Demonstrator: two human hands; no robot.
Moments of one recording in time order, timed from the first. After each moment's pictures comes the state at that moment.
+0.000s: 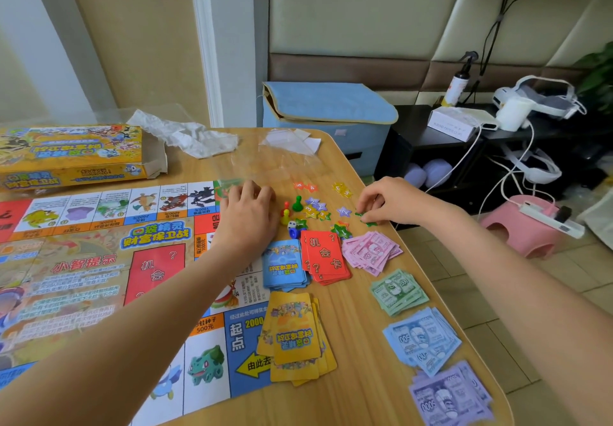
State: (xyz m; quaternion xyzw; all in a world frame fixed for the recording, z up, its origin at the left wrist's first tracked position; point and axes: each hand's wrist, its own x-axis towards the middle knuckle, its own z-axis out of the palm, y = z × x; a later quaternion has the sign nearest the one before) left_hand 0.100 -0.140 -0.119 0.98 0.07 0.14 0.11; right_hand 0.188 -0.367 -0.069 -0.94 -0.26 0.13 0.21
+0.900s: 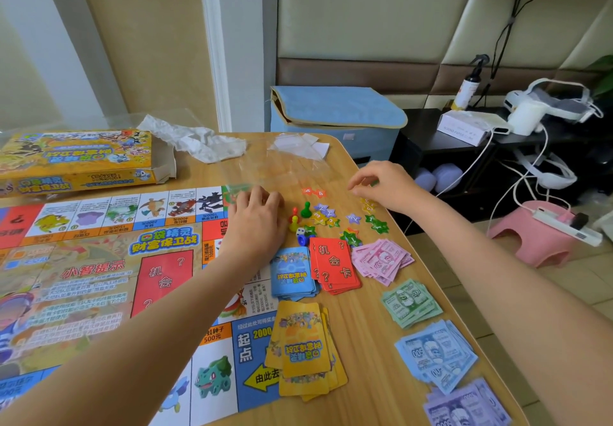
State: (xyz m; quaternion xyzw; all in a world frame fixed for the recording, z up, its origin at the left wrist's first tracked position) left_hand 0.101 -0.139 -0.121 0.98 0.06 0.14 0.11; right_hand 0.209 -0.339 -0.069 -0.93 -0.26 0.02 0.25
